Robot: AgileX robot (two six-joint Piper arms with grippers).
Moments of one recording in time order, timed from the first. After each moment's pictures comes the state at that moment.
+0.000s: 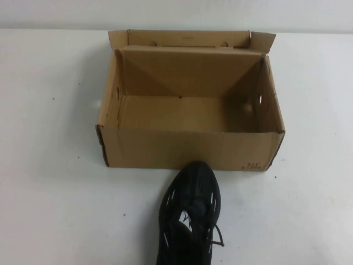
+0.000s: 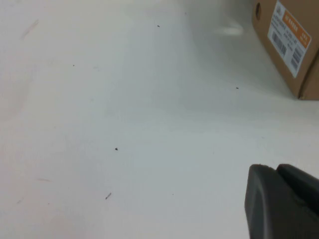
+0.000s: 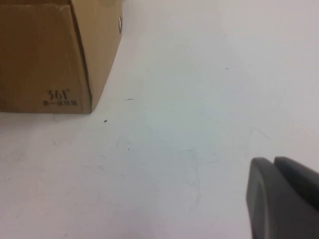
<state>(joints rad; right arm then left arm) 0.00 -0.01 0.03 0.24 0.36 -0.14 -0.16 -0.01 0.03 0.10 0.39 -0.10</state>
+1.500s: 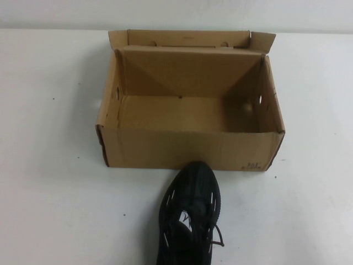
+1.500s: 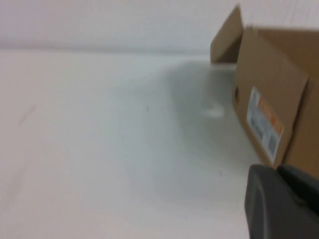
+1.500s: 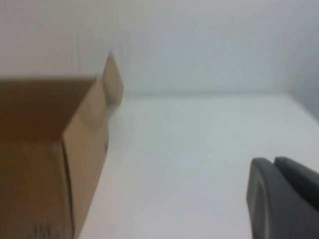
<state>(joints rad) 0.00 -0.01 0.03 0.24 0.09 -0.14 -0.16 -0.01 0.03 0.10 0.16 -0.10</state>
